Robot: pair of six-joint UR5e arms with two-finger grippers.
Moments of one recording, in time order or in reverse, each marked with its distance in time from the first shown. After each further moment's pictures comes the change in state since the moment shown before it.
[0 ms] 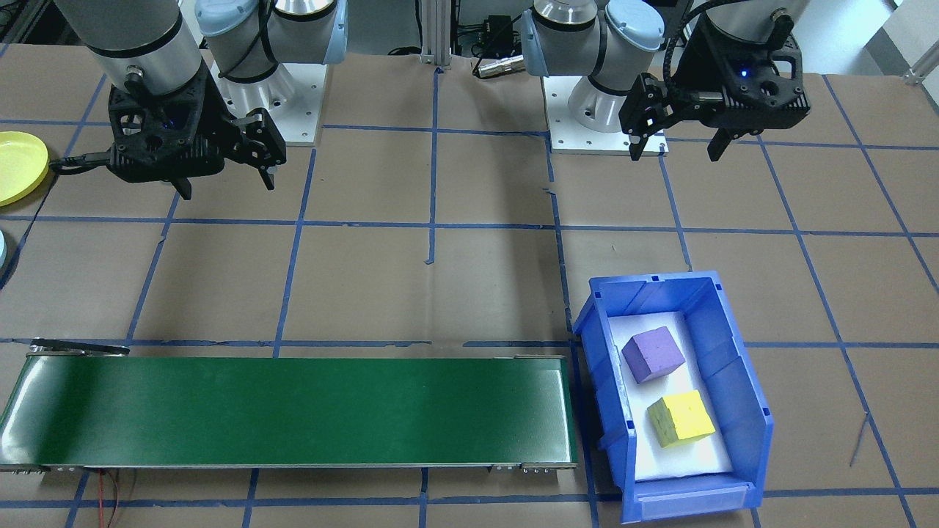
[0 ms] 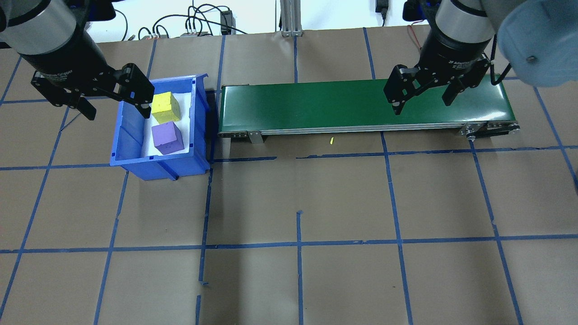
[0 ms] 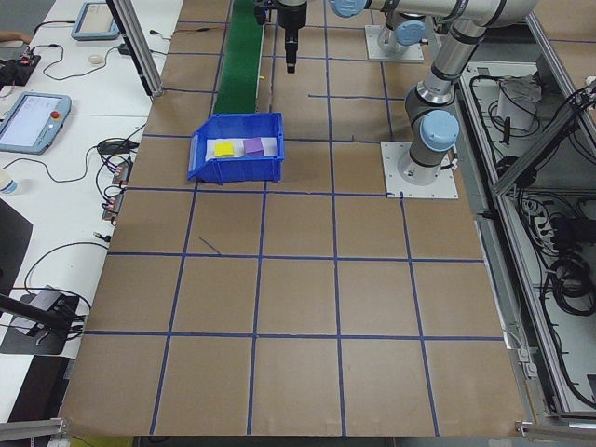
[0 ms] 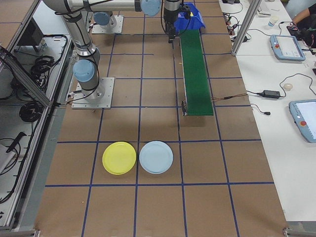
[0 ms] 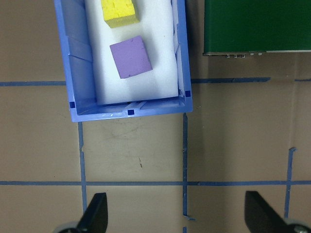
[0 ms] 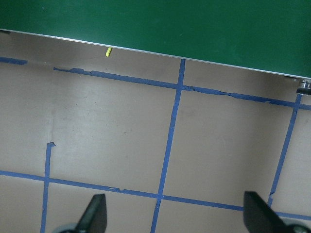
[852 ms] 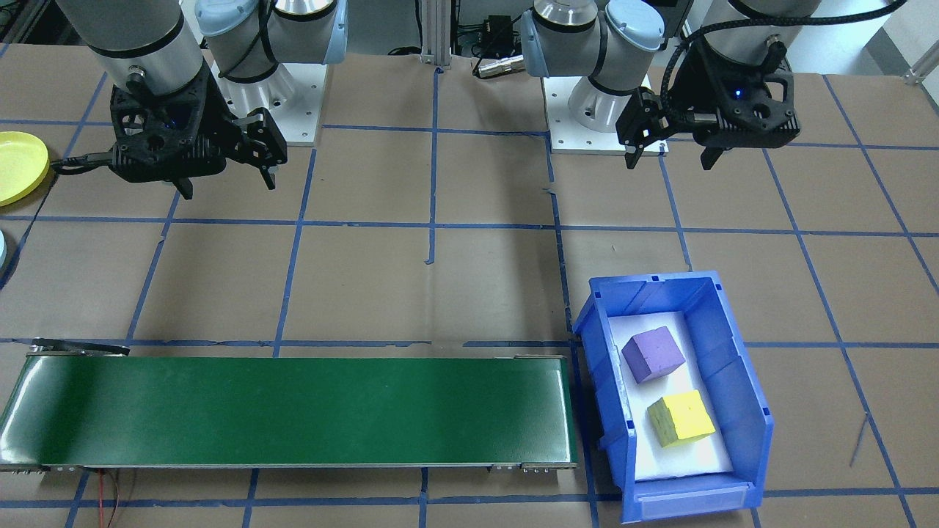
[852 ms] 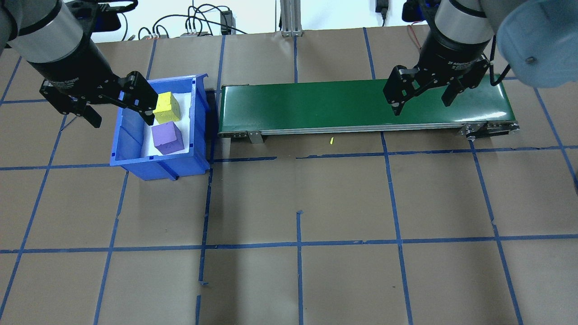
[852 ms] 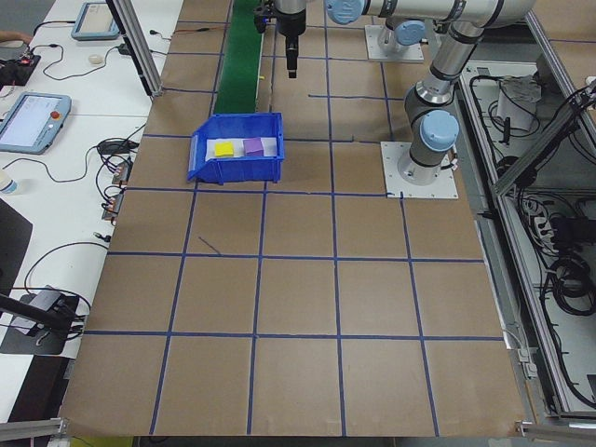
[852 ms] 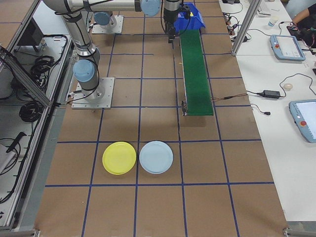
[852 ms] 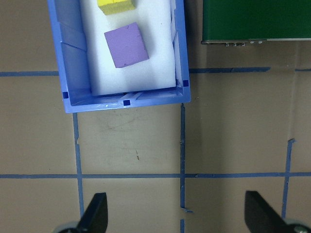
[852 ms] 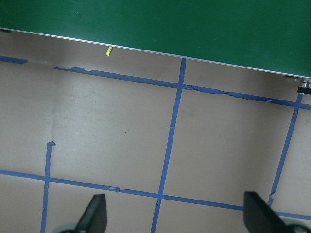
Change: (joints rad) left arm 0.023 -0.038 -0.027 0.023 -0.028 0.008; right arm 0.002 -0.001 0.002 0.000 0.001 0.000
